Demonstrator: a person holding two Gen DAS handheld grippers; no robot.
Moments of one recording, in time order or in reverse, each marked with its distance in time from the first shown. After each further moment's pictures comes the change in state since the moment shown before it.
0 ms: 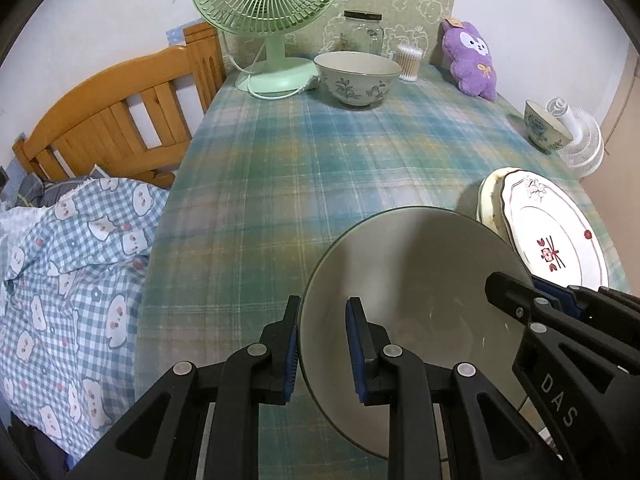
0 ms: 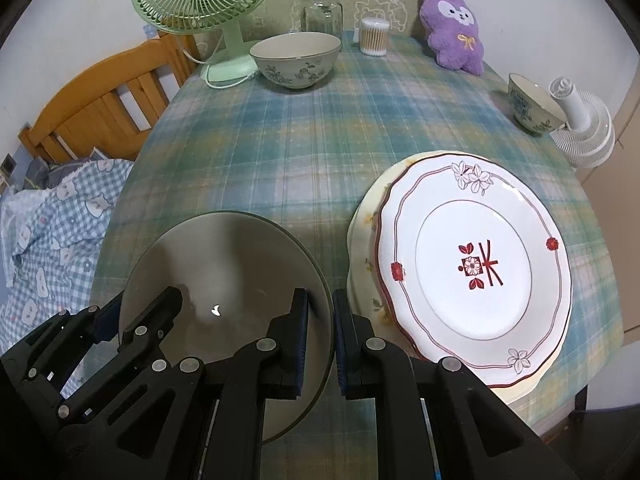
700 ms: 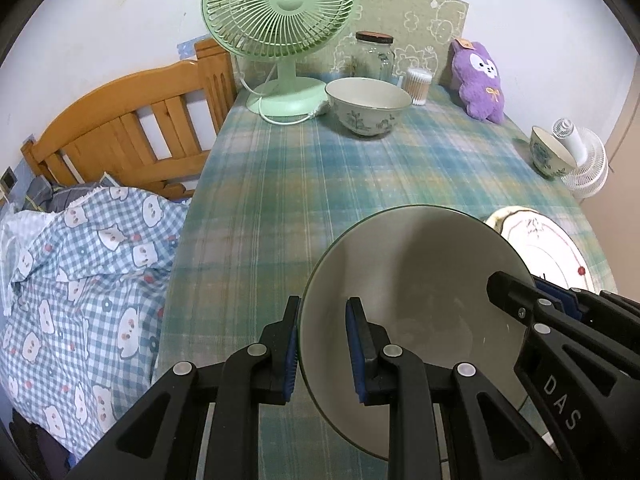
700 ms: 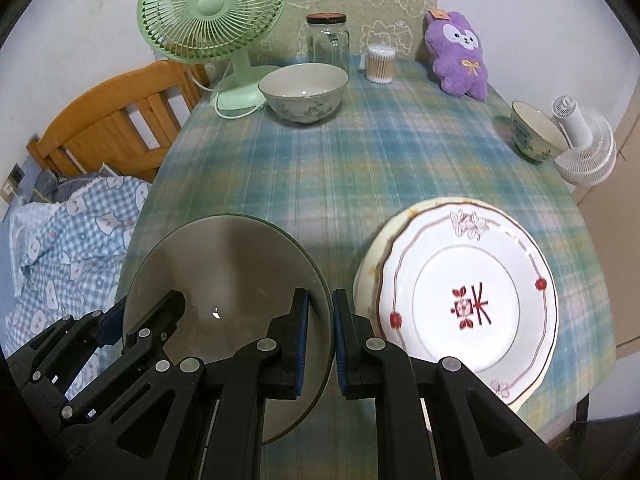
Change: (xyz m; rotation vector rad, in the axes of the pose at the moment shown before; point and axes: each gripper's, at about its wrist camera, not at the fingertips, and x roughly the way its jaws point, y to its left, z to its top) left arm -0.017 0.006 0.025 -0.029 -0.025 0.019; right arm -0.023 0.007 0.022 -0.005 -0.054 0.014
